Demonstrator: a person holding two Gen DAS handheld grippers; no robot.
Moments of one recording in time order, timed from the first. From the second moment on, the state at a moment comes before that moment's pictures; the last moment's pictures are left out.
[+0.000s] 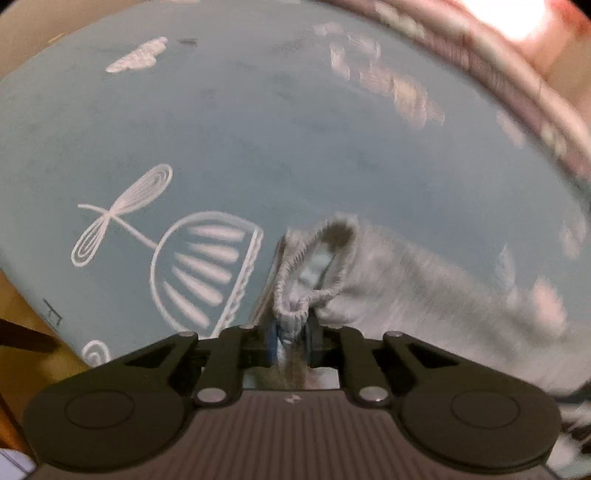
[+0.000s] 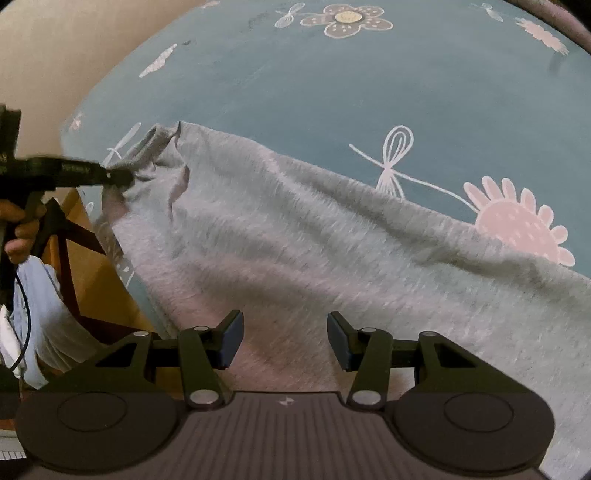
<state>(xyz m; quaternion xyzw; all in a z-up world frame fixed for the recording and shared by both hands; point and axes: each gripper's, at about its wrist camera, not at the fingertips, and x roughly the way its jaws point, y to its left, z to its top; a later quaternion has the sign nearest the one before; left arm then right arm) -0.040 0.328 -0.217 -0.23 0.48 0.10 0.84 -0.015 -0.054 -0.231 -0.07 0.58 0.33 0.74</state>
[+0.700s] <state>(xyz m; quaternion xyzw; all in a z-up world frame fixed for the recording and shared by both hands) -0.016 0.290 -0.235 -0.01 0.49 -0.02 0.87 -0.021 -0.009 -0.236 -0.08 0.58 0.35 0.73</state>
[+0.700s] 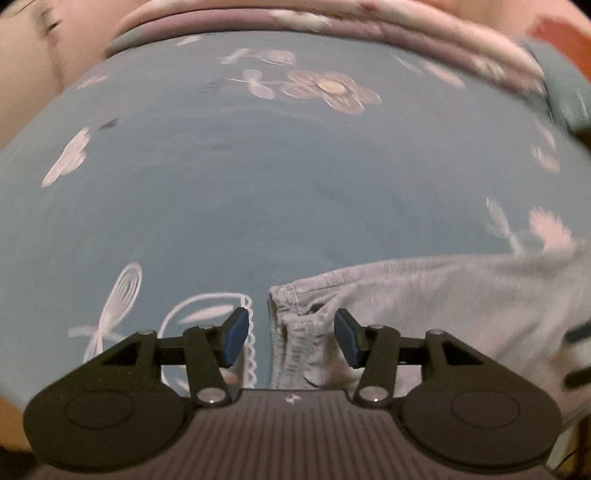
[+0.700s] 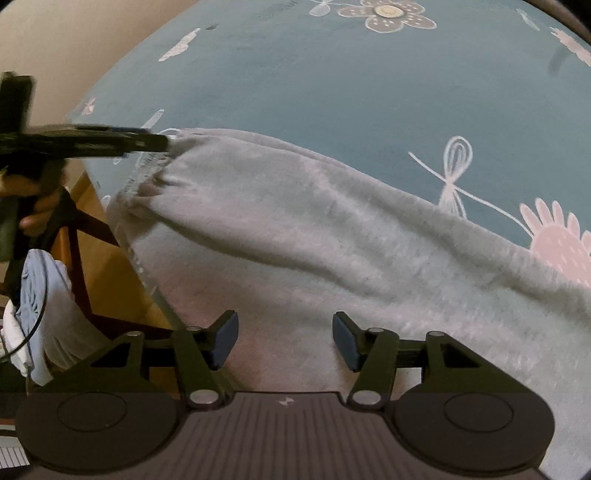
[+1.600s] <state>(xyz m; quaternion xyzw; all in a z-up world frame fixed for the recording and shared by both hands) 0.011 0.287 -0.221 0.02 0.51 -0.02 0.86 -0.025 -0.031 -0.241 -0.08 0.59 0.32 0.73</state>
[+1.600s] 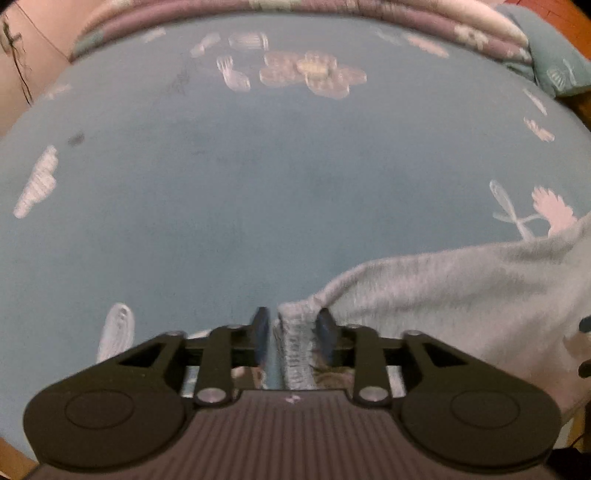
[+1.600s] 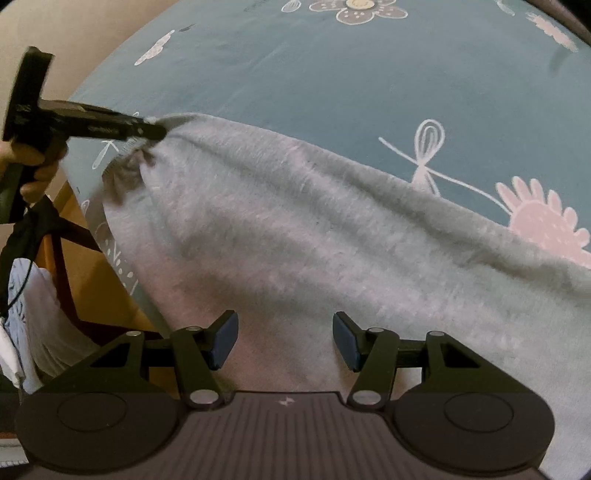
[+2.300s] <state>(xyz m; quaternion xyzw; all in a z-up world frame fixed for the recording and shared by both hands) -0.057 0.190 -0.261 0.08 0.62 -0.13 0.77 -0.116 -0.111 -0.249 -0.29 0.58 0.28 0.71</state>
